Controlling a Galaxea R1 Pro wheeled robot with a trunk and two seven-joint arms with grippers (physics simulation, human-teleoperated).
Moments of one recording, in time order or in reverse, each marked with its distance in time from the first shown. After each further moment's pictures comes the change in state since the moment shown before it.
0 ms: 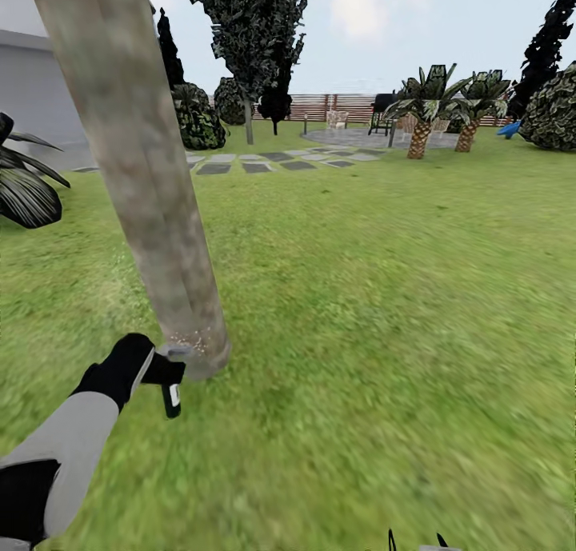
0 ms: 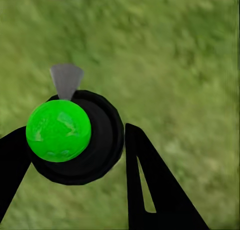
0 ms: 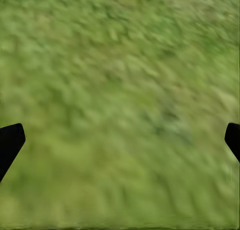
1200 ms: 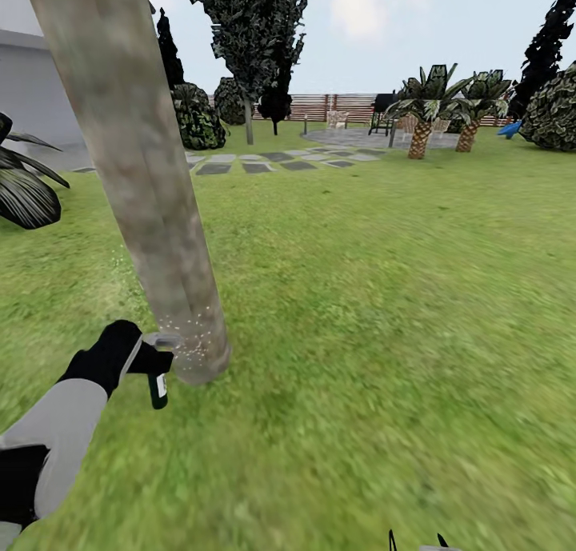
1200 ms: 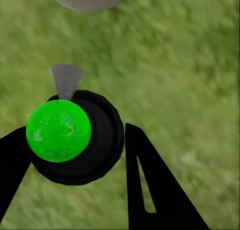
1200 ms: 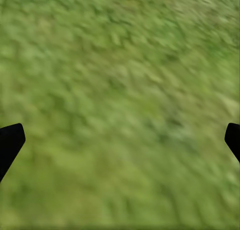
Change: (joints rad) left arm -0.054 0.048 -0.014 0.003 -0.001 0.053 0.002; right arm 0.000 -0.002 -0.001 0.000 0.000 0.001 0.000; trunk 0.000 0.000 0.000
